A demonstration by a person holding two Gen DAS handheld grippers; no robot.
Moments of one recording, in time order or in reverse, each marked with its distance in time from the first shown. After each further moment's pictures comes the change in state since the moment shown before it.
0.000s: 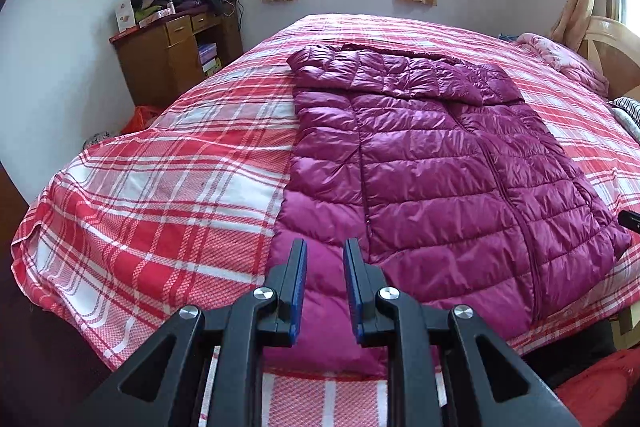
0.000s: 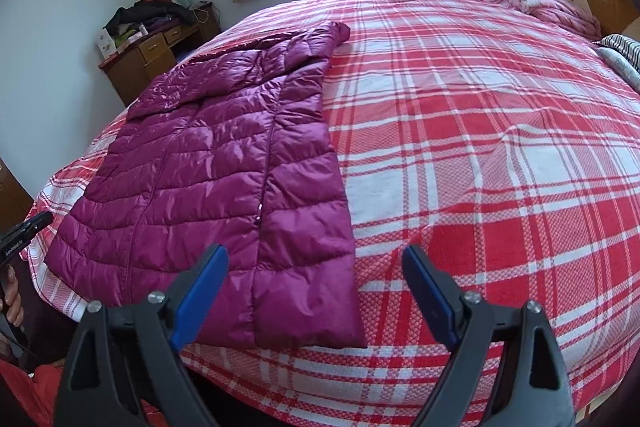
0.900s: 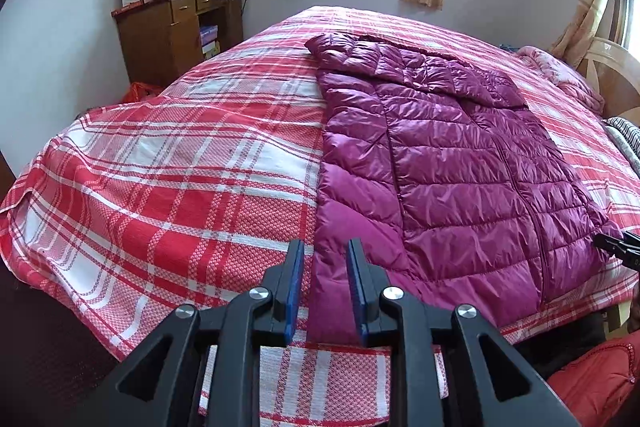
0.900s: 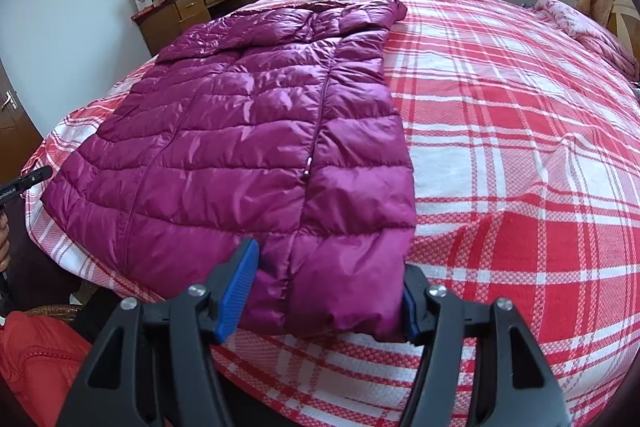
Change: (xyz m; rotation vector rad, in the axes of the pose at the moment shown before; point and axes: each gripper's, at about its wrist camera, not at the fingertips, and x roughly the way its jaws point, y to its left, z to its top) left arm 0.004 0.042 -0.016 -0.075 0.035 -0.067; right arm 0.026 0.028 -0.019 -0.162 0.071 0.062
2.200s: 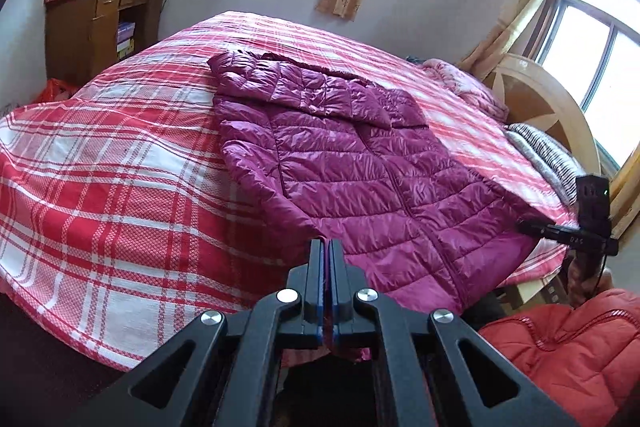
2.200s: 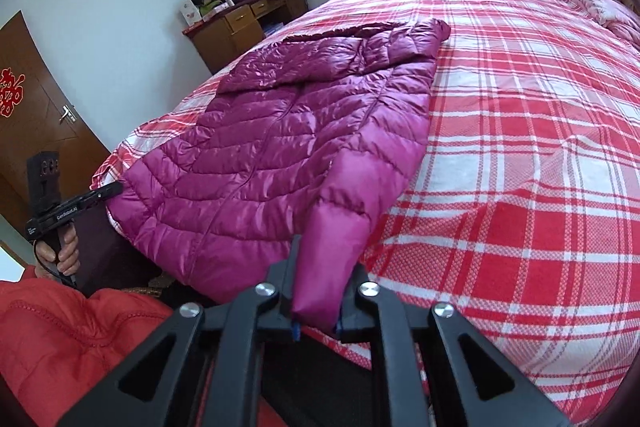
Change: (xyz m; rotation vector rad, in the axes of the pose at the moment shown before) left arm -0.050 -0.021 0.000 -0.008 -0.037 -0.408; right arm -0.064 -0.006 0.008 0.015 0.005 0.237
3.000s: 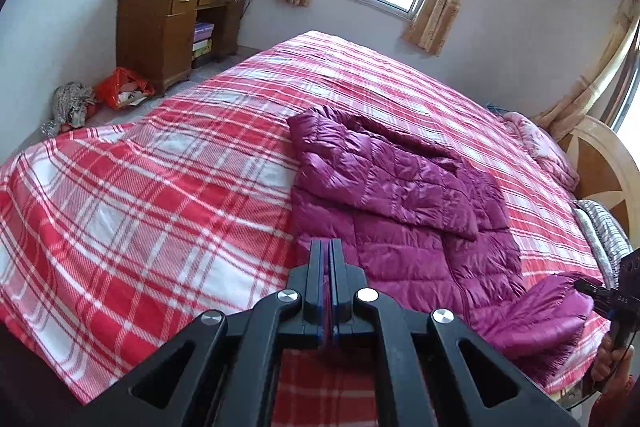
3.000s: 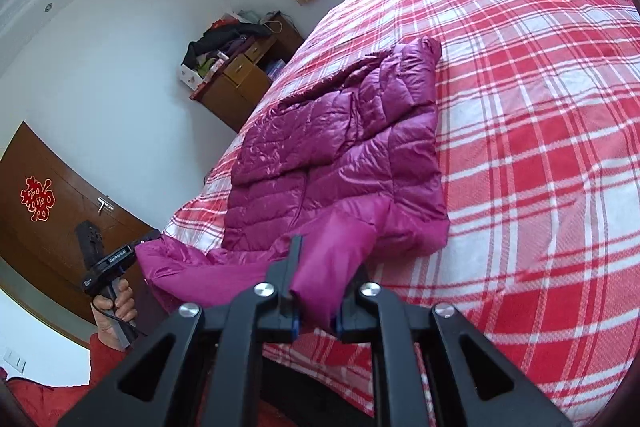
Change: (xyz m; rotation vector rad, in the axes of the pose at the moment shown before) left arm 0.044 0.045 0.126 -0.150 -0.069 0.284; right arm 0.006 -0.058 0.095 0.272 -0.083 0.186
